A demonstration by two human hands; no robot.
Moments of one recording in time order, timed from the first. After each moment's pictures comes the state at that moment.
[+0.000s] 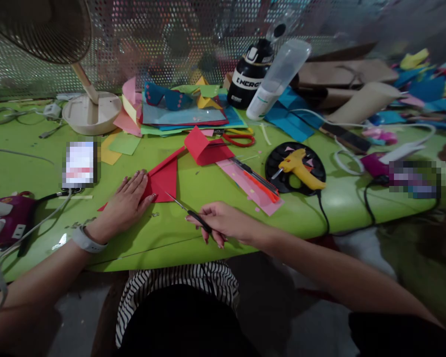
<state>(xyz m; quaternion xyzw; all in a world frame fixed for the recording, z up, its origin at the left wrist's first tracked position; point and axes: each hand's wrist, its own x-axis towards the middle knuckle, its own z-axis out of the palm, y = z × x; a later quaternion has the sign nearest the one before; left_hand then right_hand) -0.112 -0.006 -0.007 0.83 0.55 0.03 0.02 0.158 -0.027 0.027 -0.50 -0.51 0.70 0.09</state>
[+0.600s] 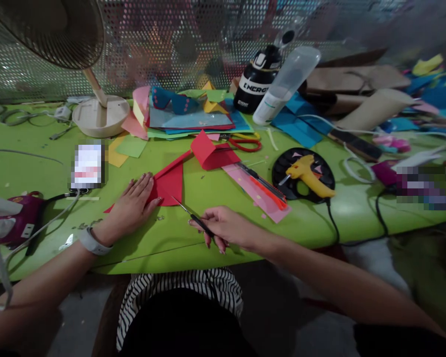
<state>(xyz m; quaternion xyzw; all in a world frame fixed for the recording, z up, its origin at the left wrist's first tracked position) -0.113 -0.007 -0.010 0.83 0.55 0.05 0.04 0.150 -0.026 0.028 -0.51 -0.51 0.69 0.08</state>
